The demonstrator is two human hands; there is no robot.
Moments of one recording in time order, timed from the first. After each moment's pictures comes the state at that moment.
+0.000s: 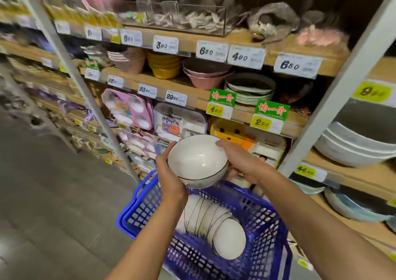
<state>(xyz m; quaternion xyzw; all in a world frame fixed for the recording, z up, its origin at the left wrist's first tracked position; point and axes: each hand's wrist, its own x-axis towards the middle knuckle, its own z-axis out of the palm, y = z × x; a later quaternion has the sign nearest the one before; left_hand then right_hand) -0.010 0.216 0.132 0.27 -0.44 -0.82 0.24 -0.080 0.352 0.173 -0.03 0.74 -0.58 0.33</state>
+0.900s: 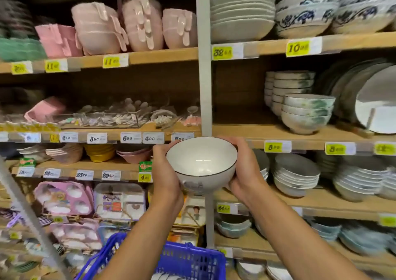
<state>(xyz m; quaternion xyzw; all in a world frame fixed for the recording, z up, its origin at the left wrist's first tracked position) 0.026 0.394 0.334 0.00 -0.52 -0.84 0.16 0.020 0.529 0.336 -0.01 0.52 -0.85 -0.03</state>
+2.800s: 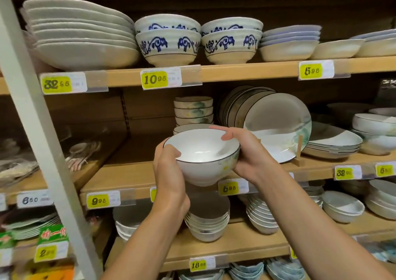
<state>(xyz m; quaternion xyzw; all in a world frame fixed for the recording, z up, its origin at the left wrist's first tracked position) -0.051 0.705 0.382 -0.03 -0.52 -0.85 0.08 -0.058 0.850 0.405 0.00 0.53 -0.85 -0.05</state>
